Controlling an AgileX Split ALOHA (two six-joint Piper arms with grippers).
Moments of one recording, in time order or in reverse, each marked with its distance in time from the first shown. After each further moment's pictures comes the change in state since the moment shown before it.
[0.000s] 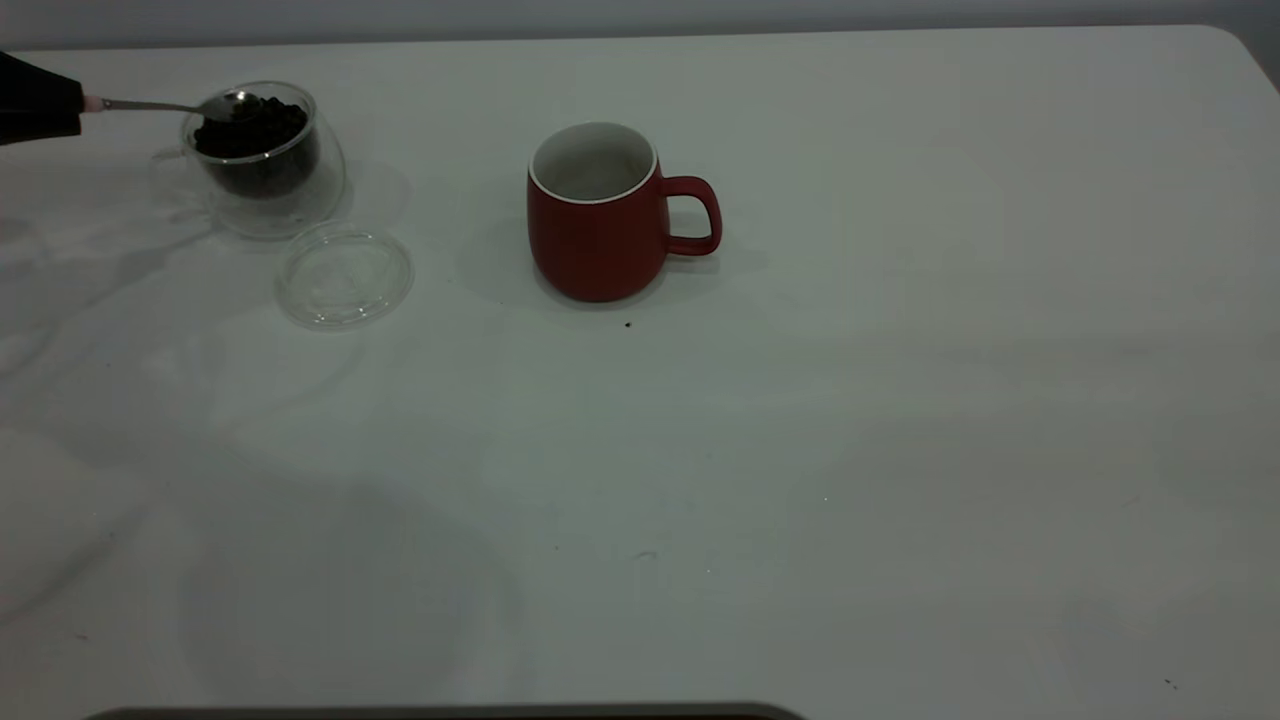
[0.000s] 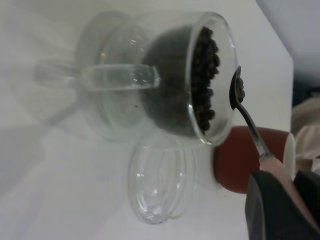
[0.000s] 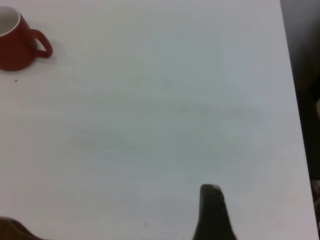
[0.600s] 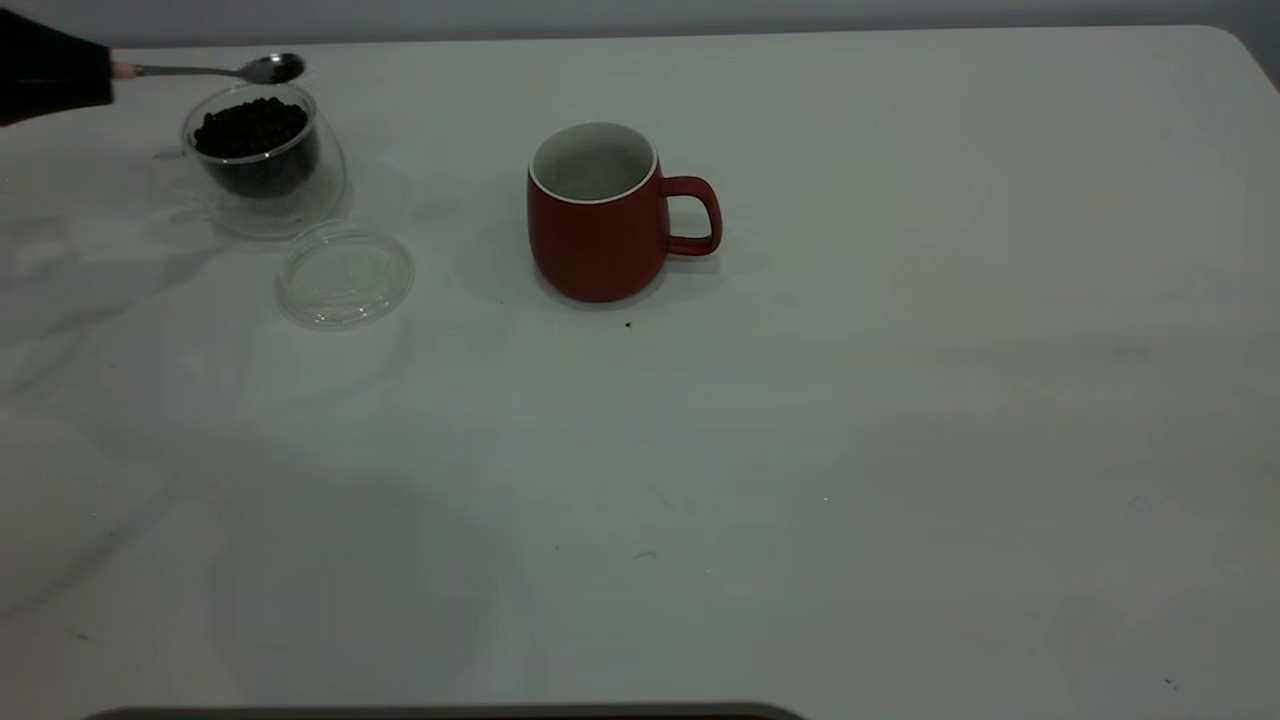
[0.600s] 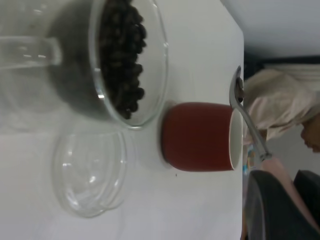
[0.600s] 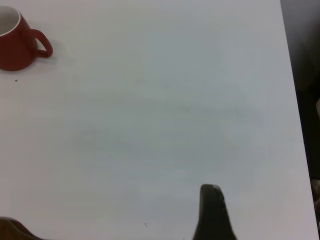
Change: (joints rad) left arm -0.051 0.000 -0.002 -0.024 0.121 0.000; right arm 0.000 0.000 0.000 0.000 0.000 0.000
